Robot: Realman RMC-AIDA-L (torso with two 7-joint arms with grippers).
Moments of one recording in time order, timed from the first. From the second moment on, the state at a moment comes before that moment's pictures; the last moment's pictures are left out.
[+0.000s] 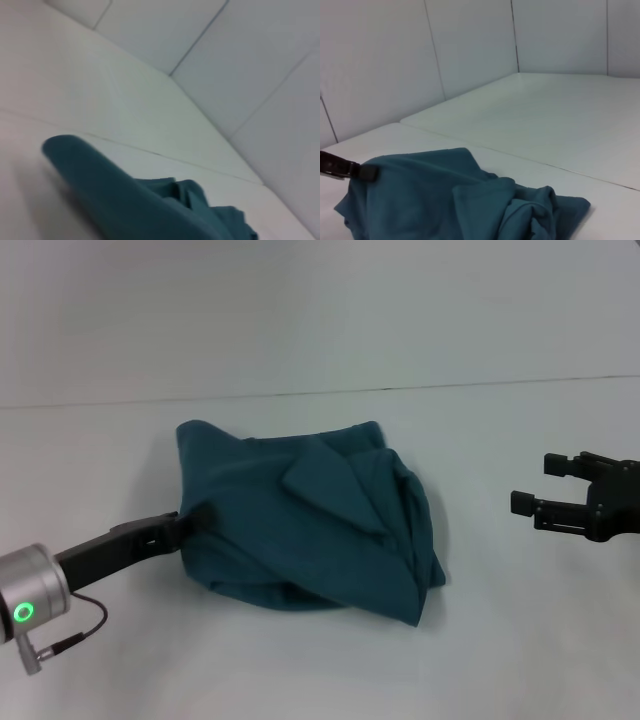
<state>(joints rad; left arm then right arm) -0.42 -2.17 0.91 0.69 1.70 1.15 -1.82 0.47 2.08 -0.37 -0.82 -2.12 -1.54 1.39</state>
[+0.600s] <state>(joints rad) -0.39 -2.17 0.87 0.64 1.73 1.17 -1.82 0.49 2.08 -0.37 -0.80 -2.12 -1.54 1.39</state>
